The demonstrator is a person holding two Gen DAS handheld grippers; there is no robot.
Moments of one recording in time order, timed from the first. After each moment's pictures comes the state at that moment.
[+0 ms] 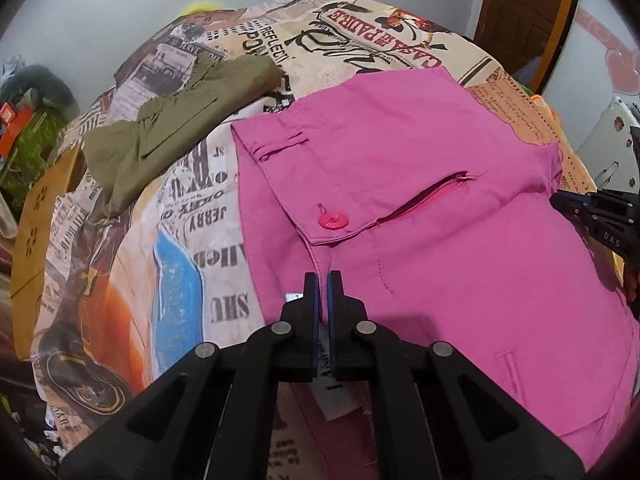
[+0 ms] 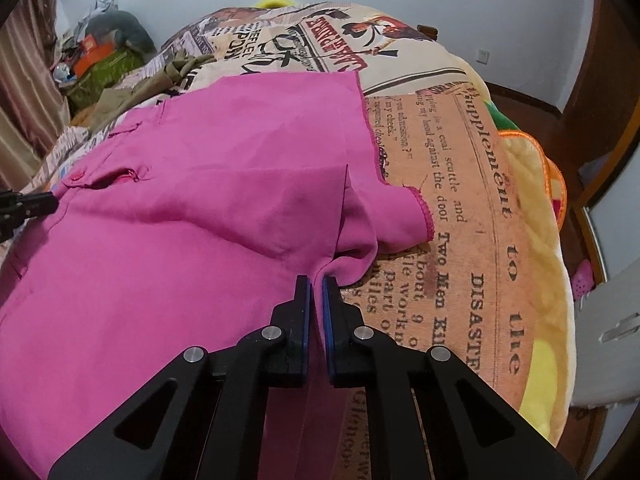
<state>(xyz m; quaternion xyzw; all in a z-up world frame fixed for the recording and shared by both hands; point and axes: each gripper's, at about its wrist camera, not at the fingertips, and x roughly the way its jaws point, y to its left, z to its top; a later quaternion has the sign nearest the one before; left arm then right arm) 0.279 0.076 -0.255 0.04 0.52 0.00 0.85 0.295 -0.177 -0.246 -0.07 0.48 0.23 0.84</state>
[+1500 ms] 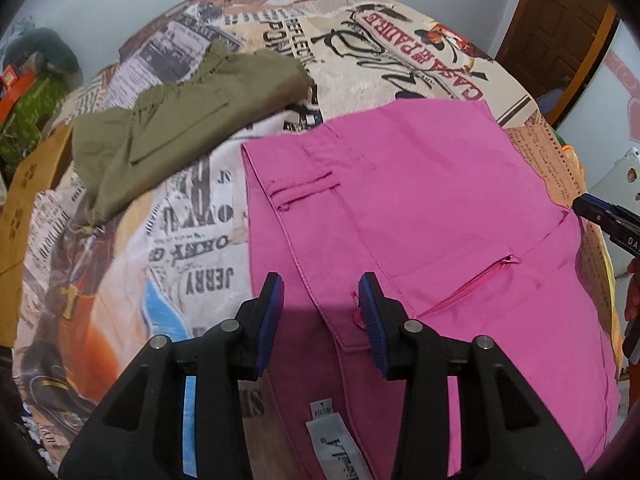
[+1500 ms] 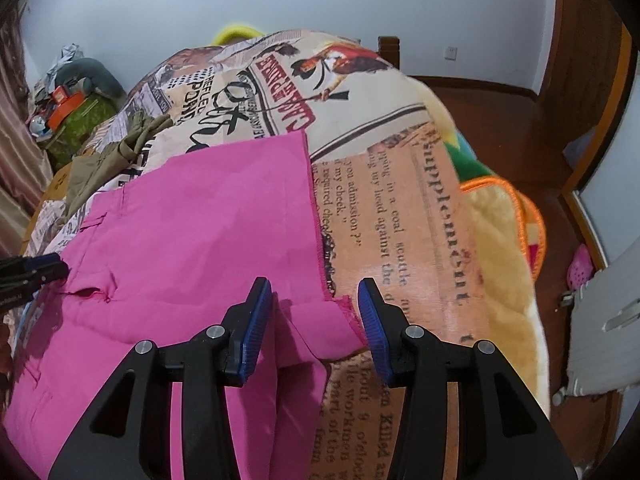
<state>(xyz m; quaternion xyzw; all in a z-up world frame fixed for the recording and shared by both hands) 0.339 0.099 -0.266 -0.03 0.53 0.01 0.85 0.355 -0.193 -0.222 -0.01 0.47 0.19 0.86</state>
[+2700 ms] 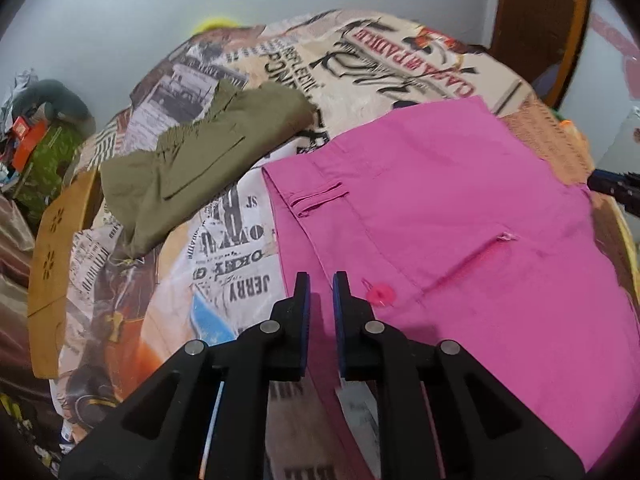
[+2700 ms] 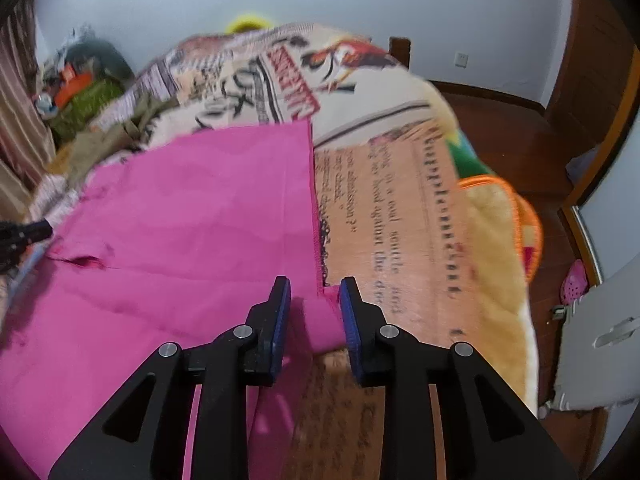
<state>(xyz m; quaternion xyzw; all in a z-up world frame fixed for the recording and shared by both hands) 0.314 0.089 -0.238 0.06 0.49 0.02 0.87 0.342 -0.207 -0.215 -0.03 0.46 0.20 0.86</state>
